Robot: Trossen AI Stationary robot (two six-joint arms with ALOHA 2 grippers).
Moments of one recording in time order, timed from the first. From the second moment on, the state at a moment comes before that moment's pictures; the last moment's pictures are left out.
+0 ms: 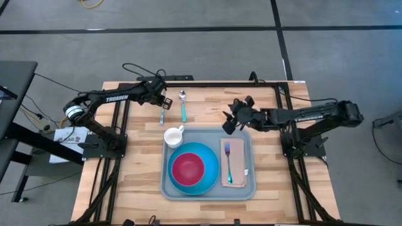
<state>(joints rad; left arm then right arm) 0.71 1.51 0.88 -0.50 -0.24 -0.37 -0.02 1.28 0.84 -0.20 0.59 0.24</state>
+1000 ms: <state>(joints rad) 0.71 1.51 0.88 -0.50 -0.24 -0.37 -0.08 1.22 0.84 -0.12 0.58 0.27</state>
